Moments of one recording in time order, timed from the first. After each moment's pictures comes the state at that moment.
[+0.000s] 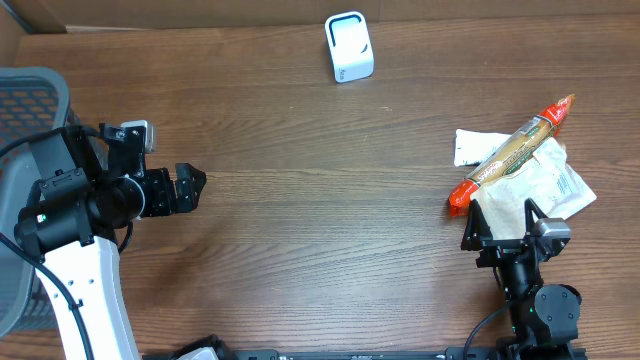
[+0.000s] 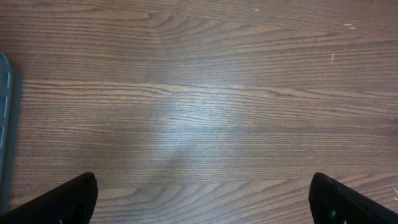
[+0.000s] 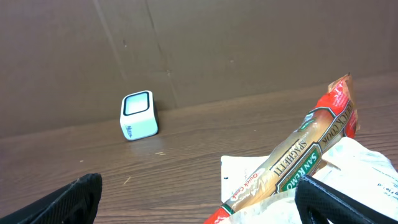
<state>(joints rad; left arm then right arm) 0.39 1.21 1.27 -1.13 0.37 0.22 0.12 0.01 0.02 -0.03 0.02 0.23</state>
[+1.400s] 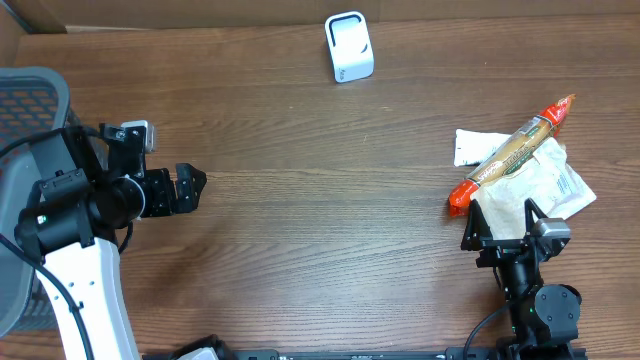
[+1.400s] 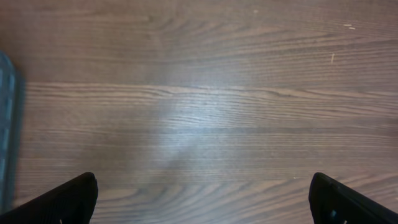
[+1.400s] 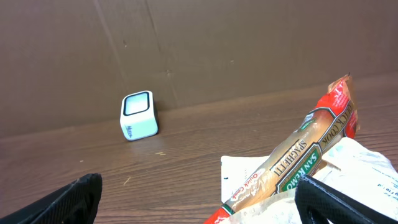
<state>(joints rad) 0.37 1.19 1.26 -1.12 0.36 0.22 0.12 0.01 0.02 -0.03 0.02 0.23</state>
